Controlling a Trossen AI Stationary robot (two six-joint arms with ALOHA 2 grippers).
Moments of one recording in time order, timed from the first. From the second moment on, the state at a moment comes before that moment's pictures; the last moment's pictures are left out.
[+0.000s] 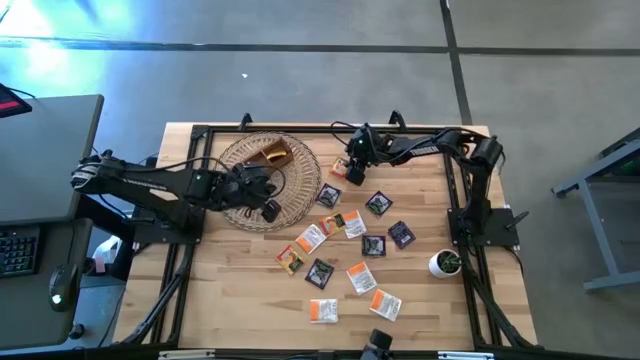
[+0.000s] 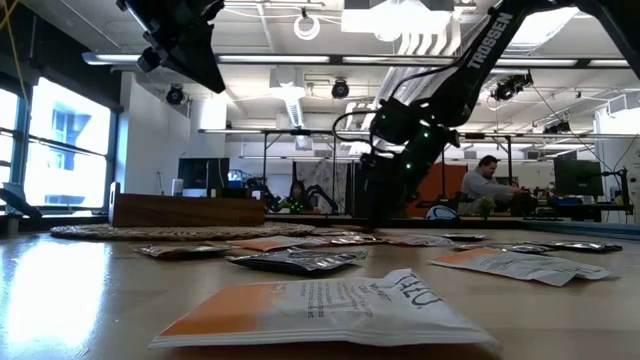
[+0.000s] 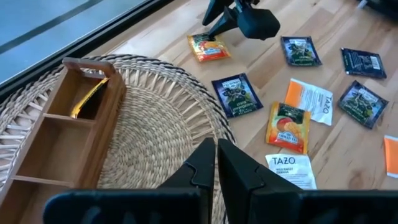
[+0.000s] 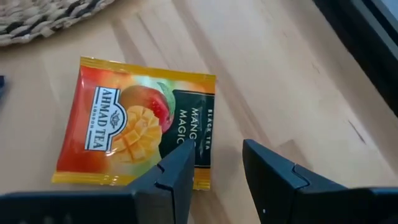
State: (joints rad) left arm -0.12 1.14 0.99 -0.72 -0.56 -0.70; right arm -0.57 1.92 0.99 0.02 -0.02 -0.15
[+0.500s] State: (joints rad) left arm -0.12 1.14 0.99 -0.73 -0.56 -0.70; right arm -0.46 1.91 0.97 -0.05 0.00 -0.23
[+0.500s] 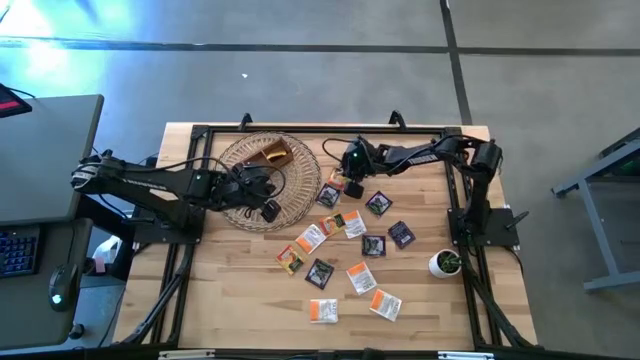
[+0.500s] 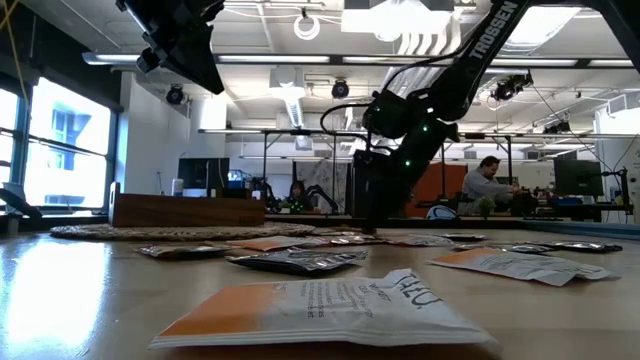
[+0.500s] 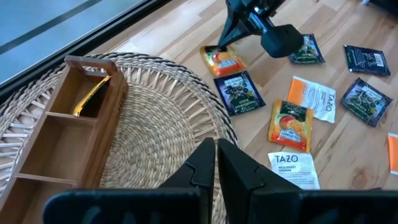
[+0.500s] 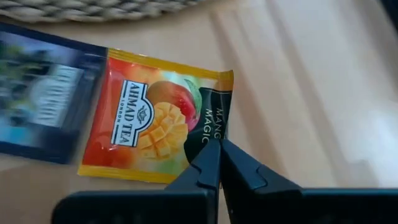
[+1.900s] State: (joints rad) left arm -0.12 1.14 0.99 -0.73 -0.53 -0.71; right arm -0.40 1.78 0.97 -0.14 -0.24 -0.09
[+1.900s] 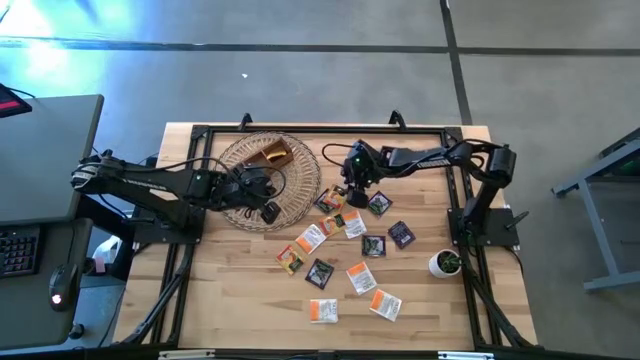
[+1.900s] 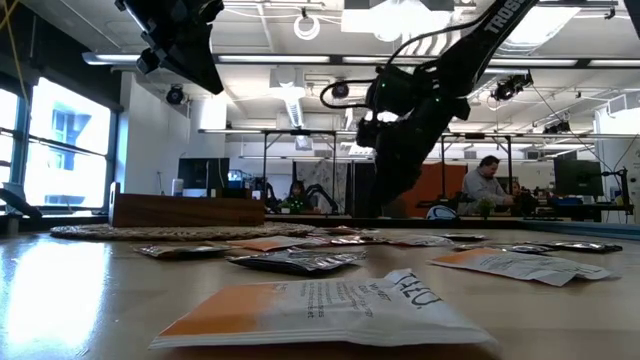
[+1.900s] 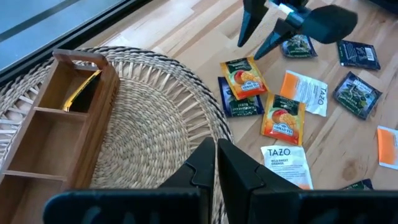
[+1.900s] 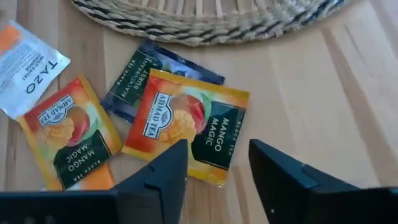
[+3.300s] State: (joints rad) left arm -0.12 1.14 0.99 -0.74 -0.51 -0.71; right arm -0.39 1.85 0.97 0.05 -0.27 -0.06
